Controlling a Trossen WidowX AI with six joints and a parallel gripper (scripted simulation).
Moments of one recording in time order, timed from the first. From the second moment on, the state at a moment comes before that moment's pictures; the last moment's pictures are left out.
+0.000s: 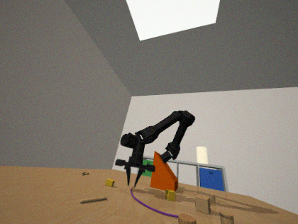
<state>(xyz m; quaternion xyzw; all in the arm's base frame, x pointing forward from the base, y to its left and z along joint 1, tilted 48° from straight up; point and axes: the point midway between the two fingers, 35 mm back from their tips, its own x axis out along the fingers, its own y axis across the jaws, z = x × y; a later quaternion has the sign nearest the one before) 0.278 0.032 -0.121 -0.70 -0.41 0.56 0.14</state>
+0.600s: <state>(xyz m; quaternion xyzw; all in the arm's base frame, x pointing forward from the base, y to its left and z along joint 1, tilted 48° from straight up) 0.276 0.041 -0.128 -0.70 -0.41 0.56 0.14</state>
